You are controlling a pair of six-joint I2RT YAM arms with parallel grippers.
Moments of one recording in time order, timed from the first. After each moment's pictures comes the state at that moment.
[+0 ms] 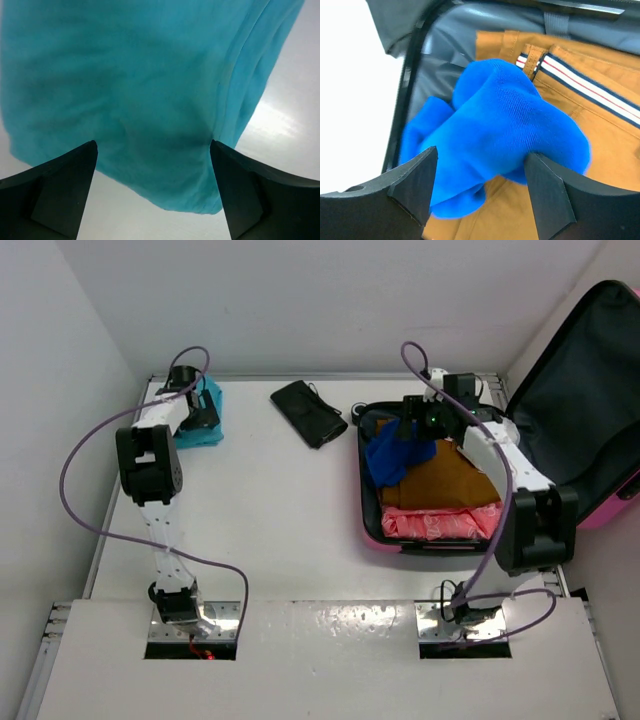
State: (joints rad) left arm 0.11 2.26 1.81 -0.54 -0.22 -0.25; right arm 0.09 1.64 1.26 -0.40 -0.29 0.08
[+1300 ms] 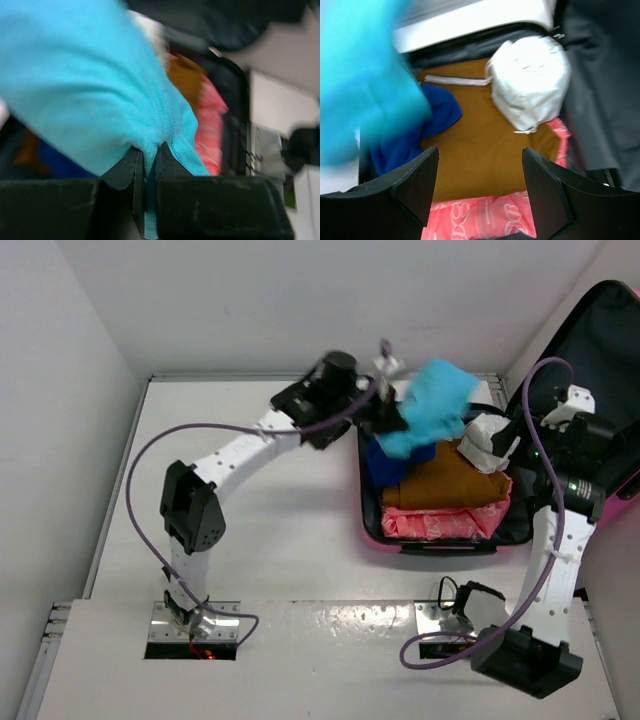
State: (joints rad) left arm -0.67 1.95 1.94 -0.24 0.62 -0.10; right arm -0.42 0.99 1.12 -0.63 -0.32 0.08
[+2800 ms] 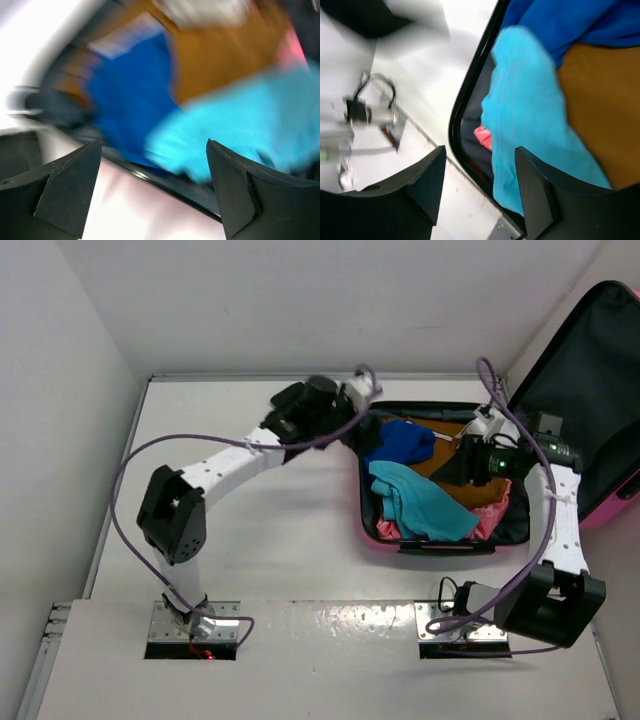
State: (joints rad) left arm -0.72 1.83 1.52 -0.10 0.37 0.08; right arm -0.36 1.23 1.12 -1.01 -0.99 -0.29
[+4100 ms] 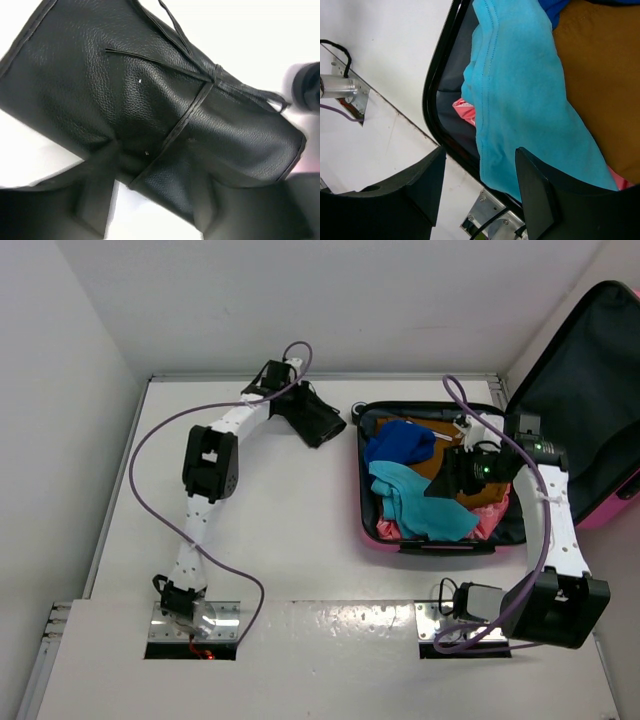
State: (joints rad) left arm -0.31 2.49 2.15 -0.35 0.08 -0.19; right arm -0.20 1.23 1.11 -1.09 -0.77 -0.36
